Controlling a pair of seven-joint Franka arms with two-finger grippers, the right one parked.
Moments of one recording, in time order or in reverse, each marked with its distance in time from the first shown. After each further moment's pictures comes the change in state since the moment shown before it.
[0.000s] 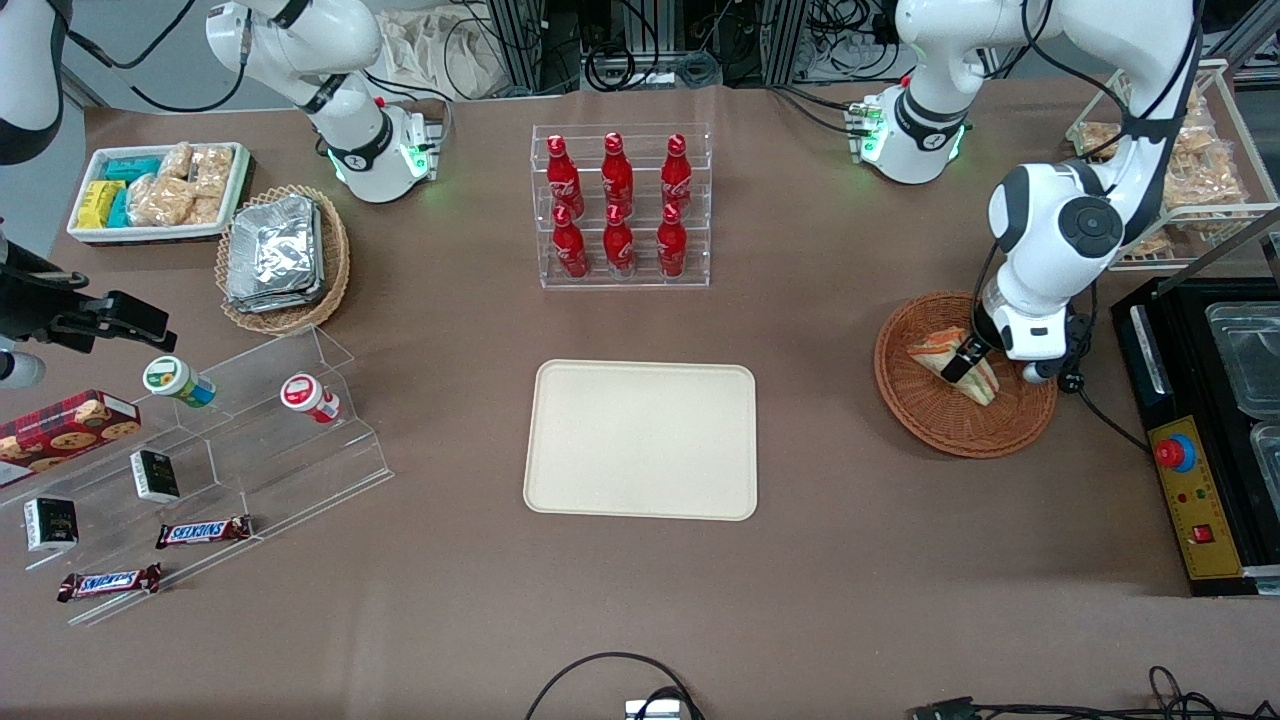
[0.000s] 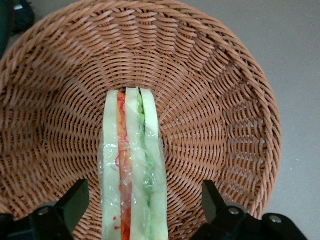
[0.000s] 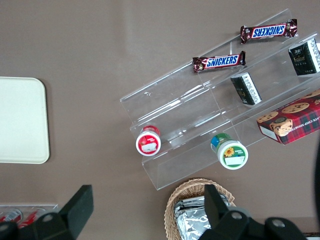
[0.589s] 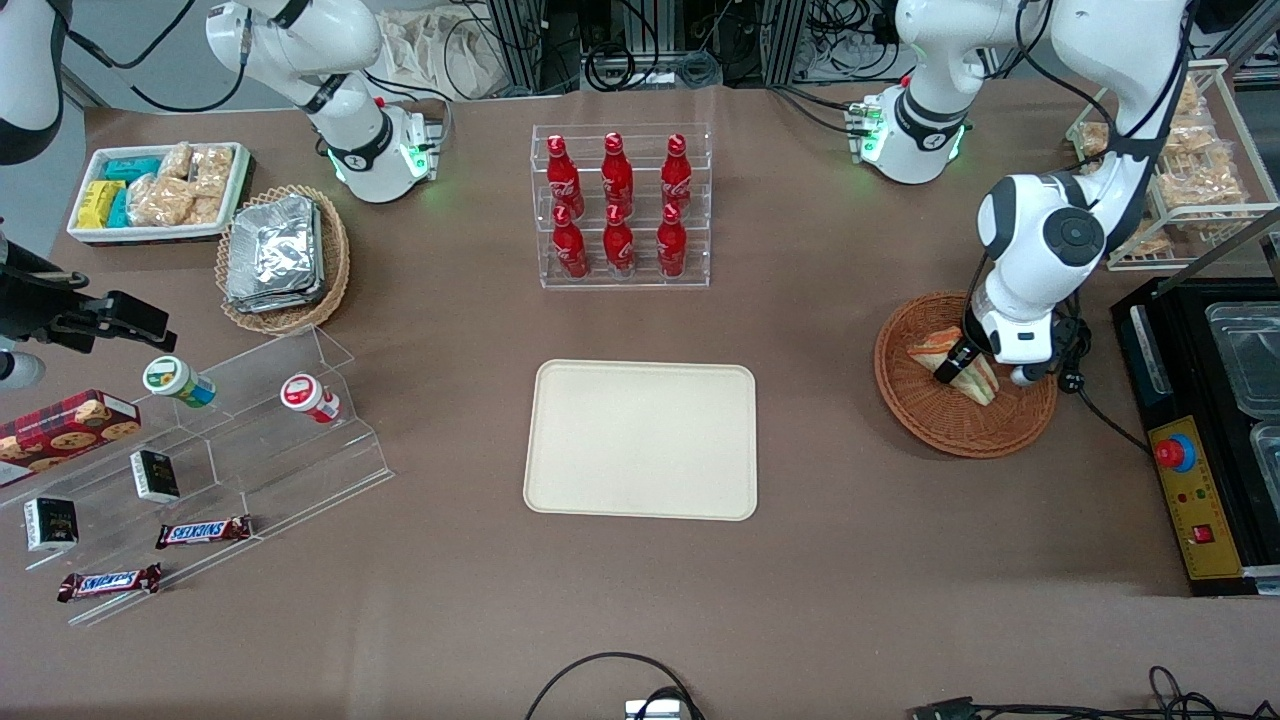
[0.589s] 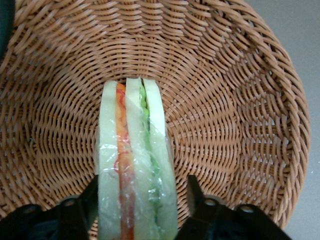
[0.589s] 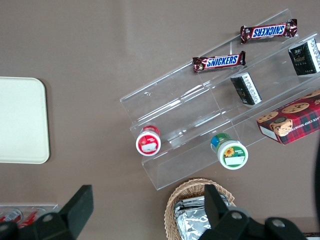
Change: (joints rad) arm 0.000 0.051 0.000 -0.021 0.002 0.068 -0.002
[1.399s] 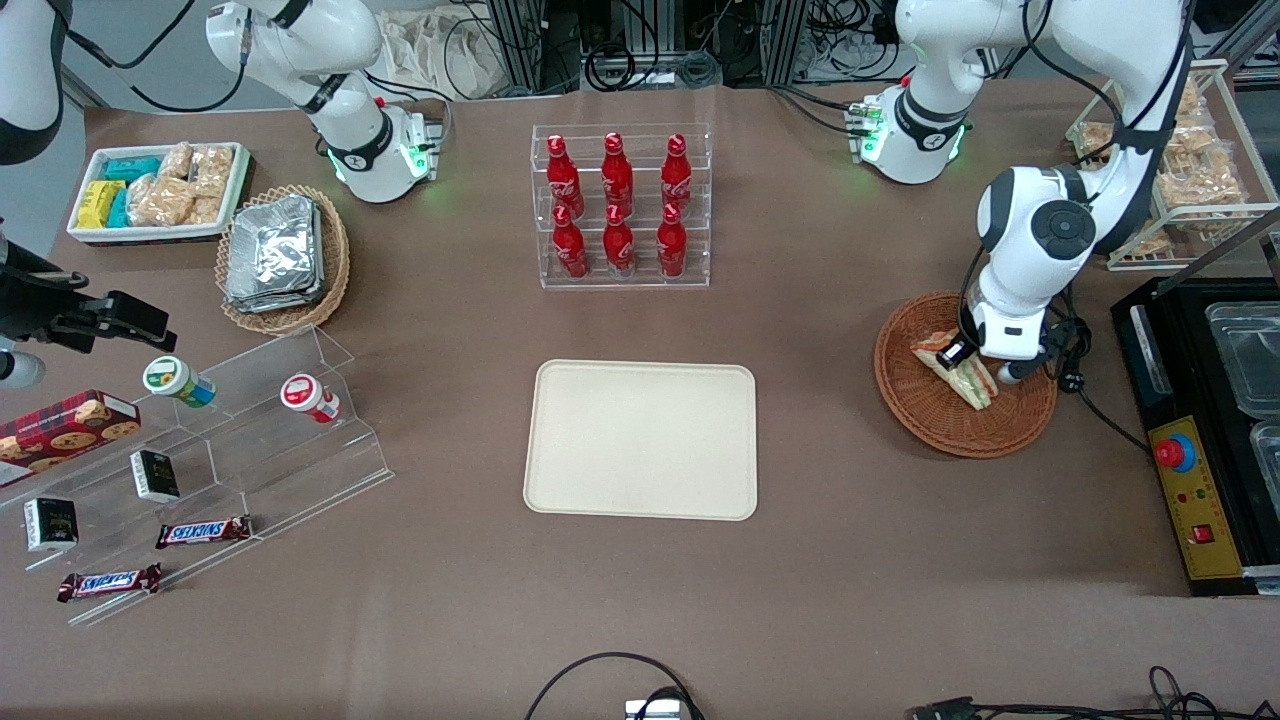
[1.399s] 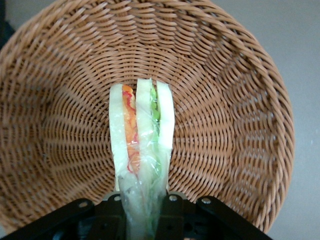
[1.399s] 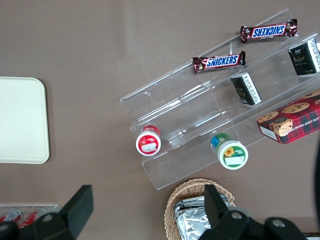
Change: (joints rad) arm -0.011 -0.066 -0.013 0.006 0.109 -0.091 0.117
